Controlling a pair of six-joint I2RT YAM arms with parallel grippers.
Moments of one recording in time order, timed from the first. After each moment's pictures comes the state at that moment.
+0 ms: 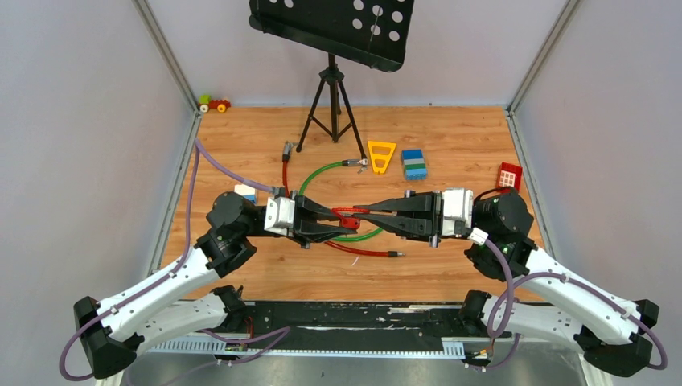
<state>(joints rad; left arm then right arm) -0.89 0.84 0.77 0.43 0.76 -0.02 1.03 0.84 1.00 0.34 -0.58 -0.19</state>
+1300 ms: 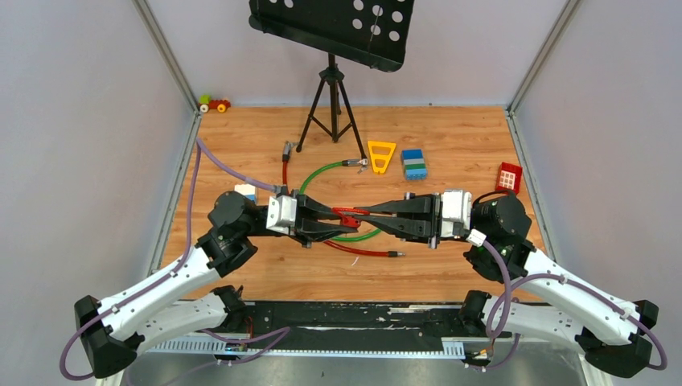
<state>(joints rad) -0.89 0.84 0.77 0.43 0.74 -0.02 1.03 0.83 0.96 0.36 -0.56 -0.18</state>
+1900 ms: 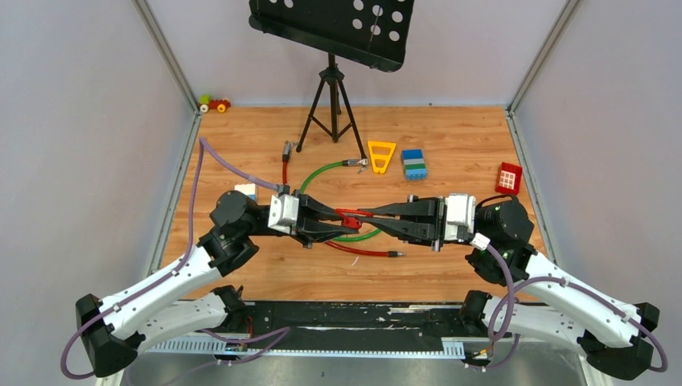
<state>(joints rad) -0.89 0.85 0.77 0.43 0.76 -0.04 1.03 0.81 0.93 0.38 -0.55 -0.17</state>
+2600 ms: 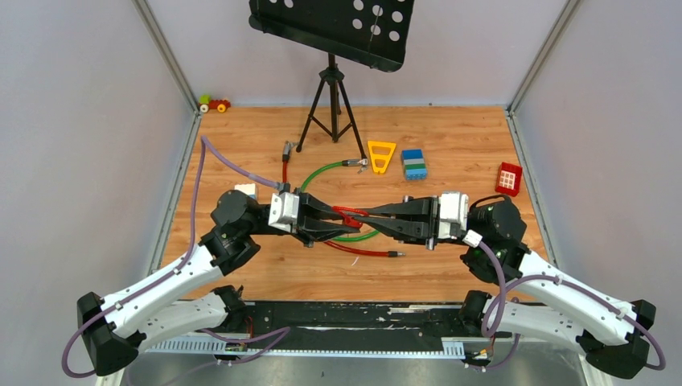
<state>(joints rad) -0.89 0.87 0.77 0.46 0.76 -0.06 1.03 0.82 0.89 0.42 -0.53 -0.15</state>
